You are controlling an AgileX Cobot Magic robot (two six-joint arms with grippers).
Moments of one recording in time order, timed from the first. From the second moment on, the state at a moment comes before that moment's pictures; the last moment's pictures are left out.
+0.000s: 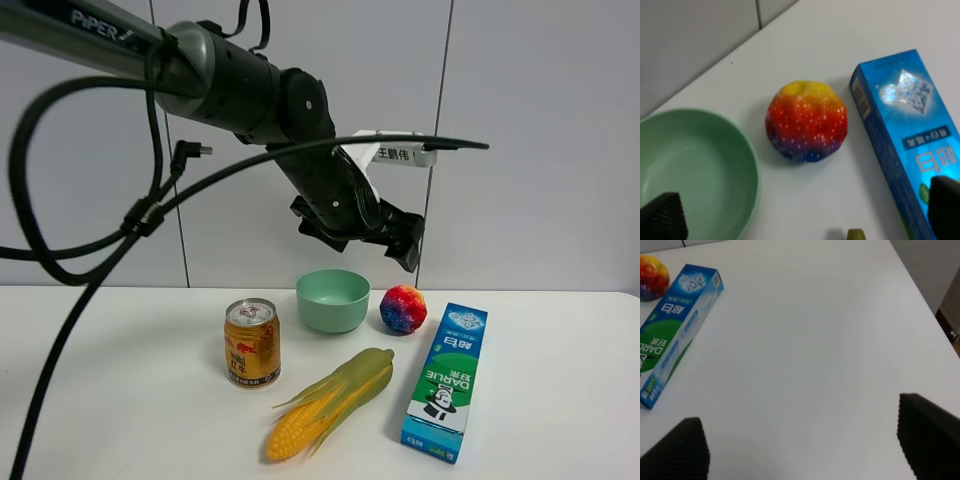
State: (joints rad) left arm -0.68 2.23 -1.84 -0.14 0.47 0.11; right arm -0.09 0.00 -0.51 0.01 1.06 0.02
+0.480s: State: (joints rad) left arm -0.75 2.42 -2.08 -0.14 0.42 0.16; right arm -0.09 0.00 -0.51 0.01 1.06 0.02
